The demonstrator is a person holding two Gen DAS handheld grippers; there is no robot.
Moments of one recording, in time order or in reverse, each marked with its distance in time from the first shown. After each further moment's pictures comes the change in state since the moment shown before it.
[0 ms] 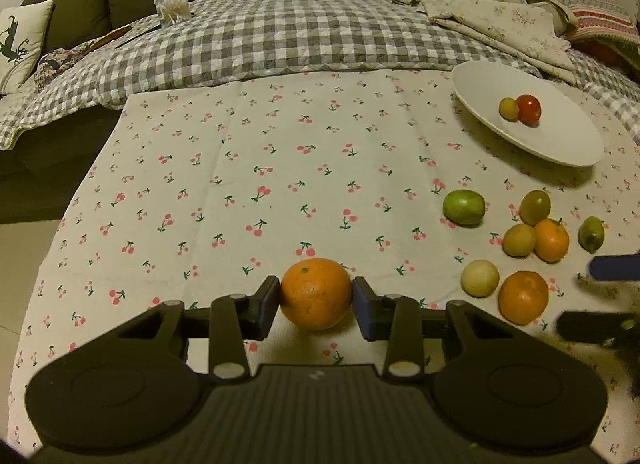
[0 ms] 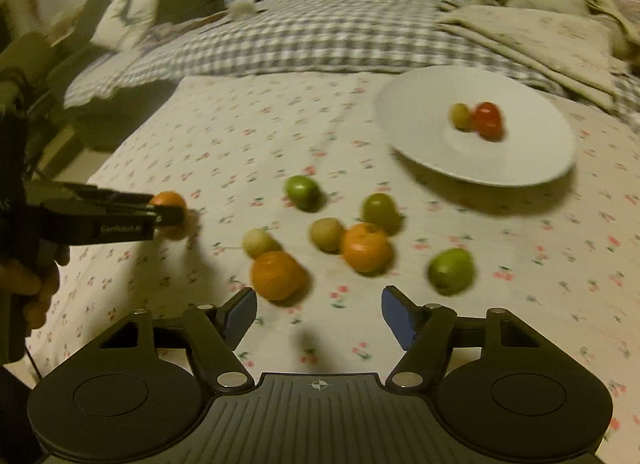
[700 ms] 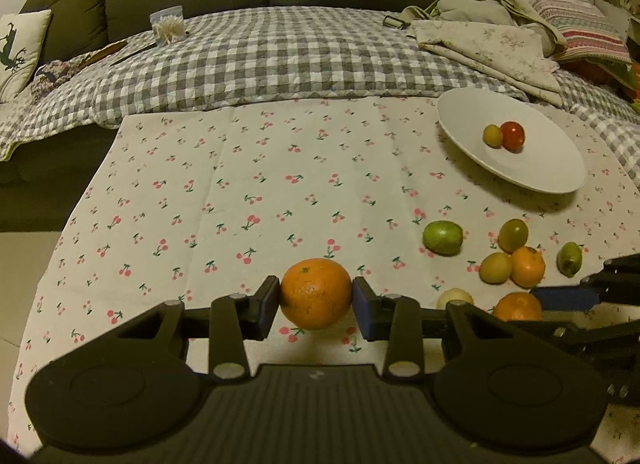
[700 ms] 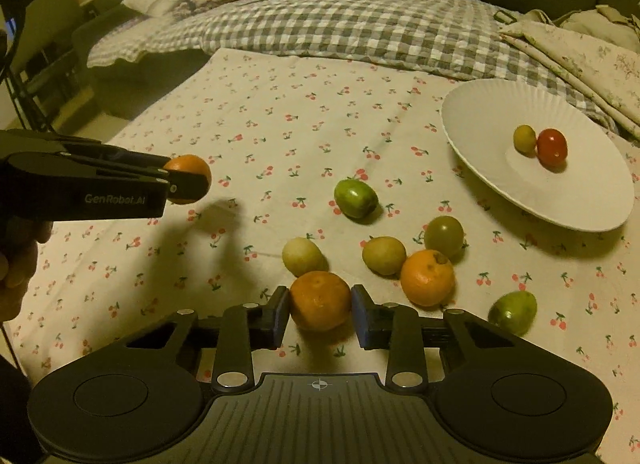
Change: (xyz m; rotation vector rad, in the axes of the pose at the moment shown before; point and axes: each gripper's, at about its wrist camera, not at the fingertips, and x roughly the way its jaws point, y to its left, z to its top) left arm -0.013 -0.004 0.011 -0.008 -0.053 -0.032; right arm 0.025 0.024 0.014 -0.099 0.039 0.004
